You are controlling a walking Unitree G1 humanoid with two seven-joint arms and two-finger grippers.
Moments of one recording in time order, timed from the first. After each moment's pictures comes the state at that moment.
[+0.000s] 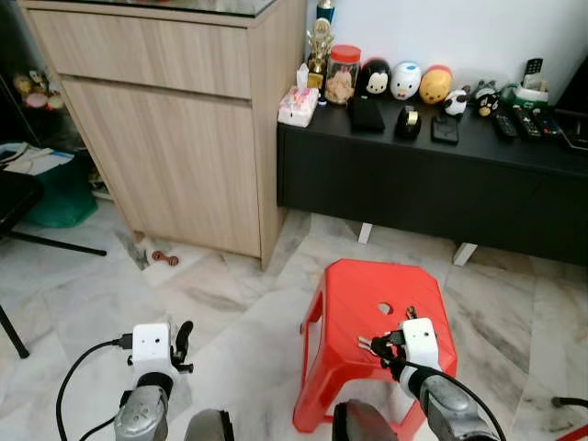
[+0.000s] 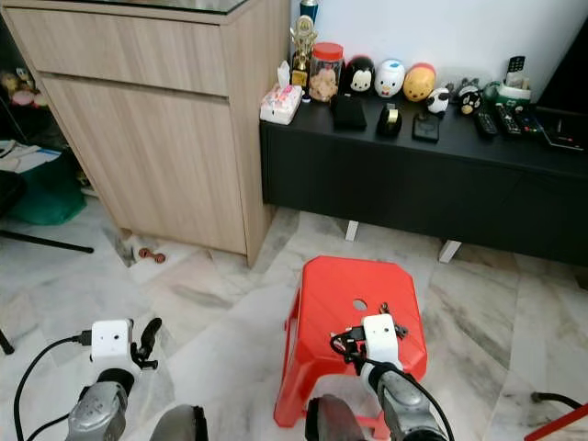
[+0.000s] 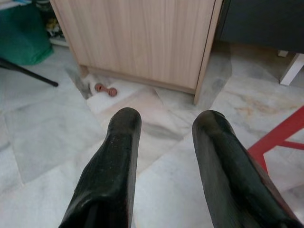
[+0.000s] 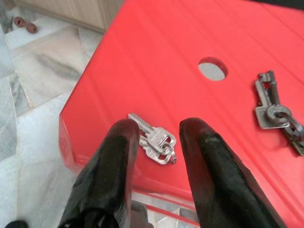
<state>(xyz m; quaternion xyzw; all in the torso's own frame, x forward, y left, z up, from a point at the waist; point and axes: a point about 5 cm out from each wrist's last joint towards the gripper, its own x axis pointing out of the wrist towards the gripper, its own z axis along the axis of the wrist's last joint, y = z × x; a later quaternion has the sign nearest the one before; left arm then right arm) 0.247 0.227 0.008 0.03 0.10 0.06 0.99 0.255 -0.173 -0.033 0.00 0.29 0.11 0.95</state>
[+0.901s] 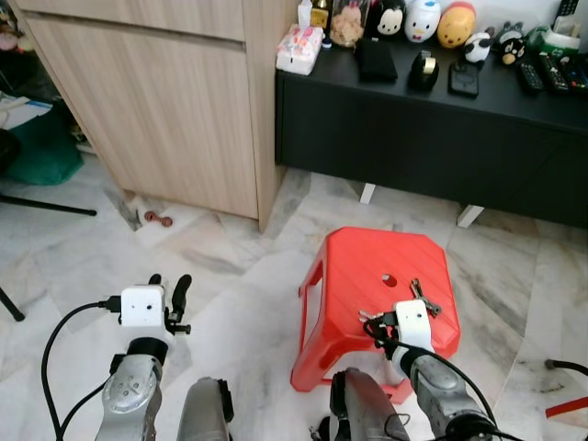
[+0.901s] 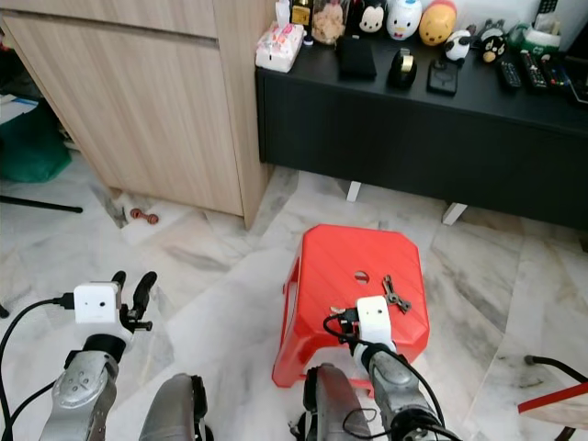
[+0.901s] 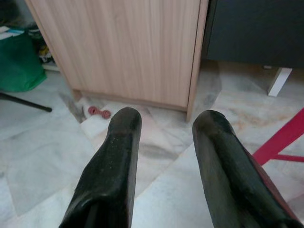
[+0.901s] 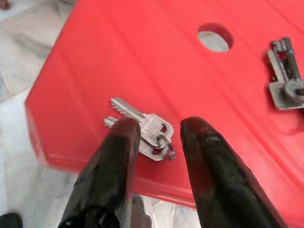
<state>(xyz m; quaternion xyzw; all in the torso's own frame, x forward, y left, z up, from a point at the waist) 0.254 0.219 0.072 0.05 0.00 0.04 1.00 0.278 -0.168 -0.017 0.00 0.26 0.07 0.96</state>
